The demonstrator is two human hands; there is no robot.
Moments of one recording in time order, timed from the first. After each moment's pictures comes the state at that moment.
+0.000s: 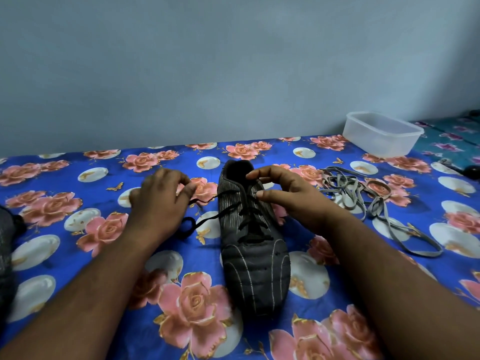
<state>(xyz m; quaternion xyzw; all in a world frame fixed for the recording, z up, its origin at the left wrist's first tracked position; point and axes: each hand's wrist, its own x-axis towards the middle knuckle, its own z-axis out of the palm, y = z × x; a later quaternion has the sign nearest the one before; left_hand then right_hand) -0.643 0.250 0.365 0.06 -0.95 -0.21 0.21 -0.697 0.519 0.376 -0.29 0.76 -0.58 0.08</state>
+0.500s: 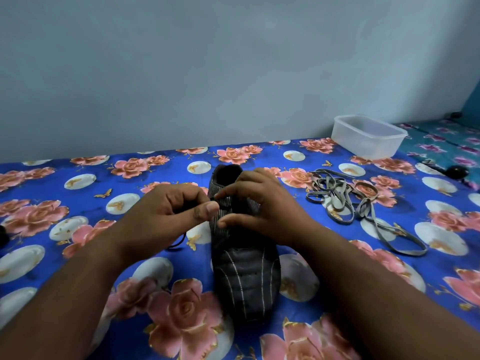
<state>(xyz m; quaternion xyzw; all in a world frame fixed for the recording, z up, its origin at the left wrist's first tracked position) -0.605 0.275 0.403 -0.22 -0.84 -0.49 0.07 -0.681 0.494 0.380 -0.45 0.81 -0.32 -0.21</state>
